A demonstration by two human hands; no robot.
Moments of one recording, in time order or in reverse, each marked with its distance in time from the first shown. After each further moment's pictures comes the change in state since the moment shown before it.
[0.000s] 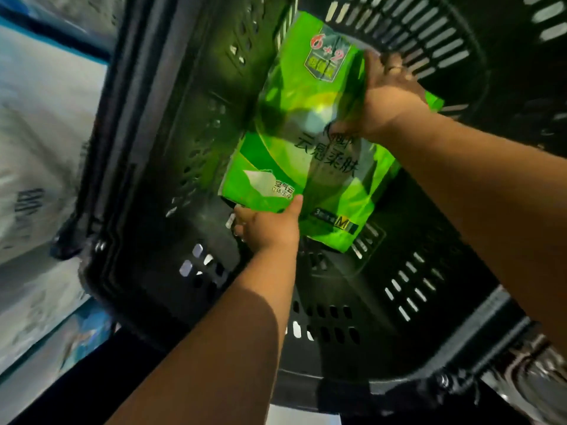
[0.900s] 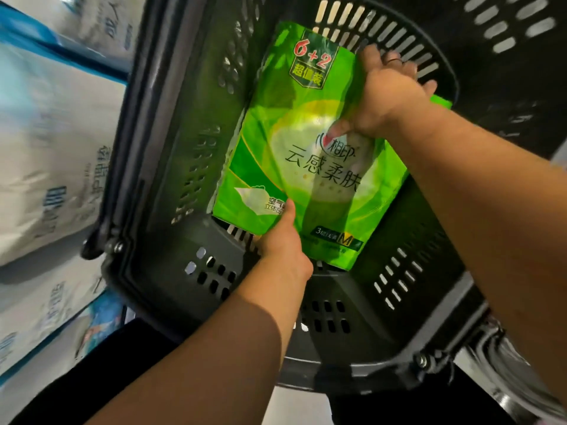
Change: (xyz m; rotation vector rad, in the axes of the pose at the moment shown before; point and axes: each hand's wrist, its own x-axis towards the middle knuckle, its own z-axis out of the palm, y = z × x) left_hand -0.031 -0.010 0.022 -0.756 -0.354 -0.480; right_hand -0.029 0.002 -0.042 0.039 -0.035 0.034
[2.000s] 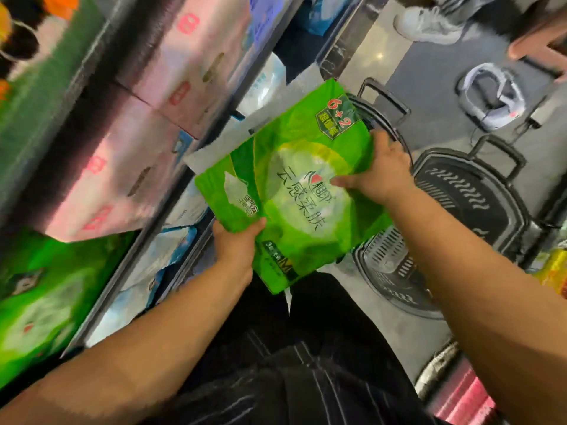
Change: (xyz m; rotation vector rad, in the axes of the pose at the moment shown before) left_hand -0.395 -0.060 -0.202 -0.107 0.037 0.669; right_hand -0.395 -0.016 -0.220 0.263 0.177 -0.154
